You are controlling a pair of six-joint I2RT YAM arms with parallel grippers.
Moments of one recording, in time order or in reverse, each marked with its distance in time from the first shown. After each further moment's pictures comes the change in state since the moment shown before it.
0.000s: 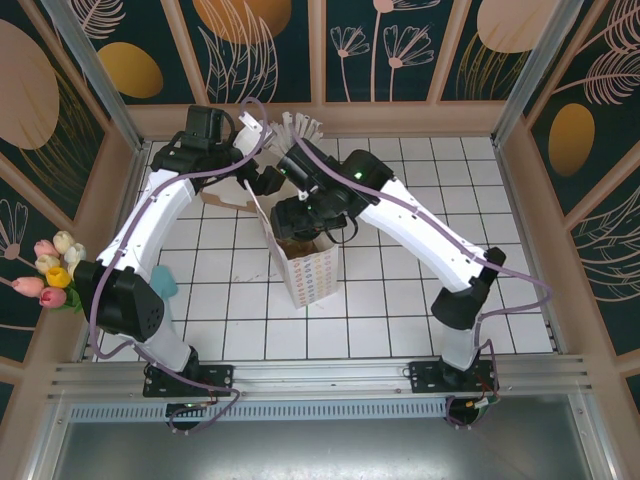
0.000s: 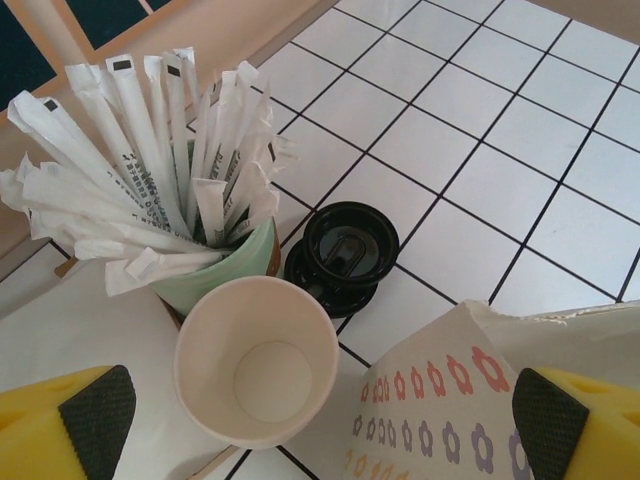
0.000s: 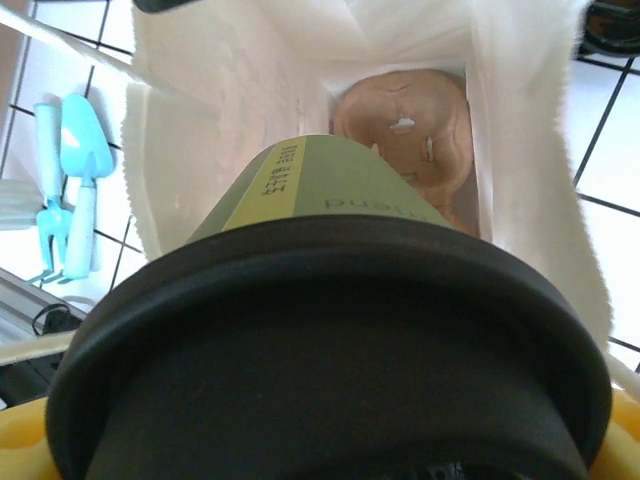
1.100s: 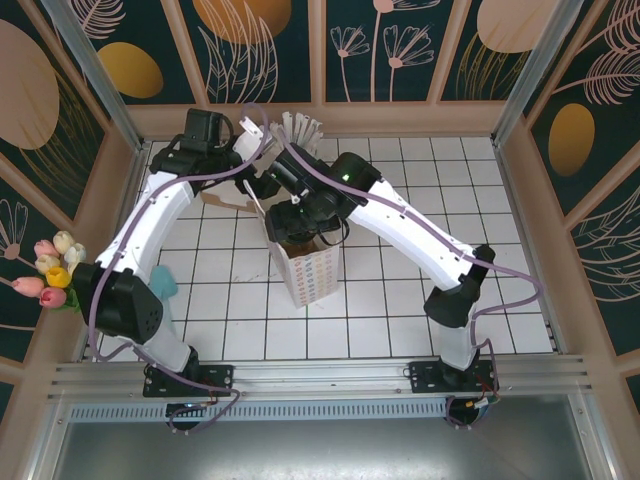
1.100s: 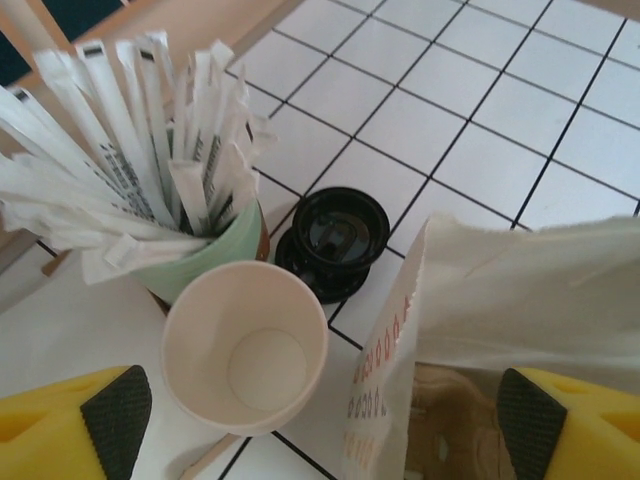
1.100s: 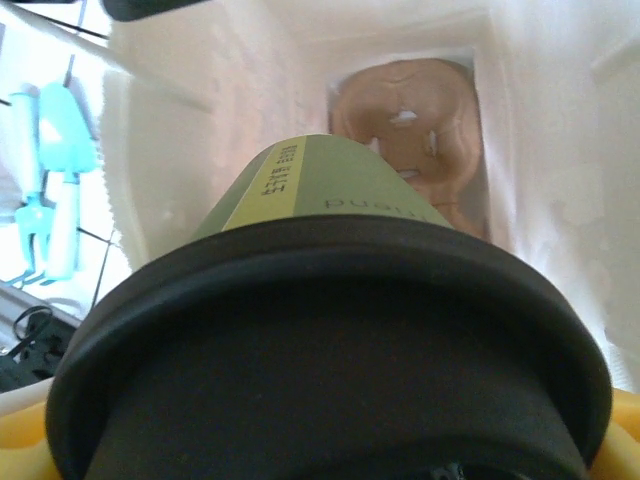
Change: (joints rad) left arm 0.005 -0.001 -0.022 -0.034 0.024 0.064; right arm 0.009 0.035 0.001 -0.001 0.017 0.009
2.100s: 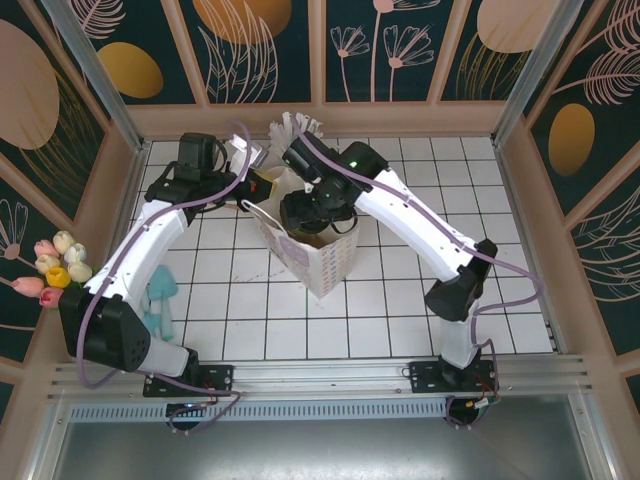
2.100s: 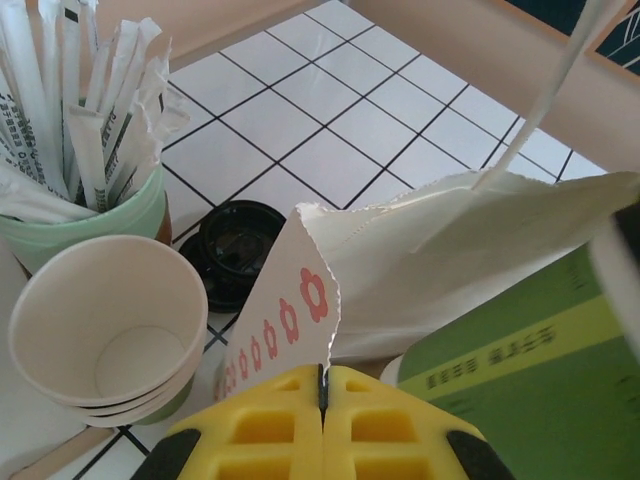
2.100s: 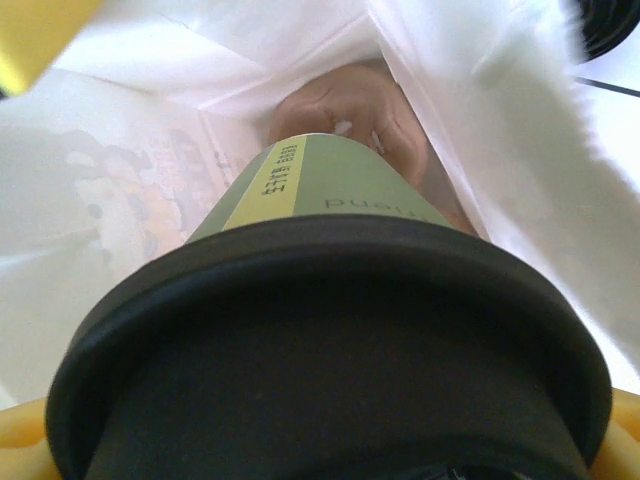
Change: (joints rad) left arm 0.000 -0.186 -0.292 0.223 0.146 -0.294; right arm -0.088 0.023 -0.014 -0.002 -0.004 -0.074
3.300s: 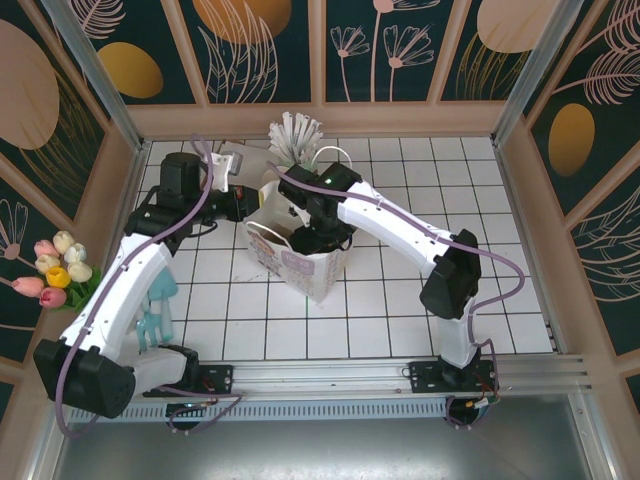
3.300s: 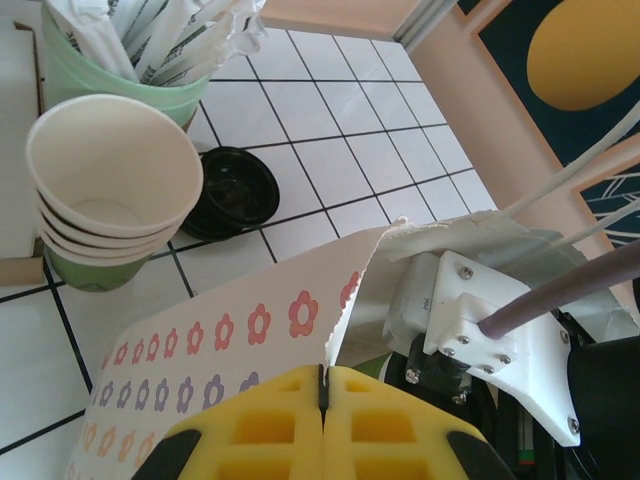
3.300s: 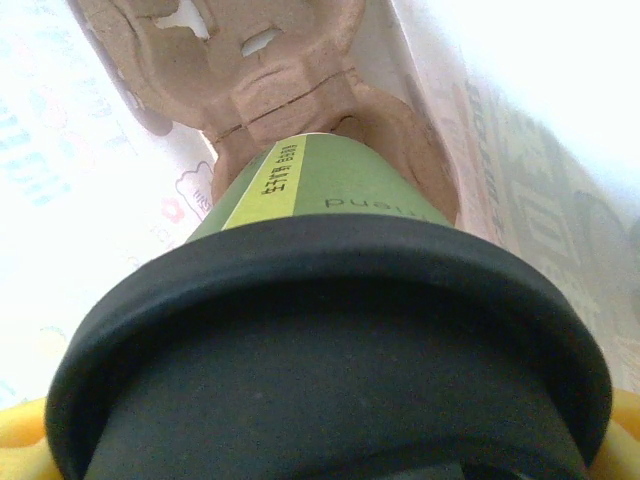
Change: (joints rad) left arm -0.013 -0.241 -0.145 -0.024 -0.142 -0.505; right arm 0.000 0.021 -0.257 0.003 -0.053 -0.288
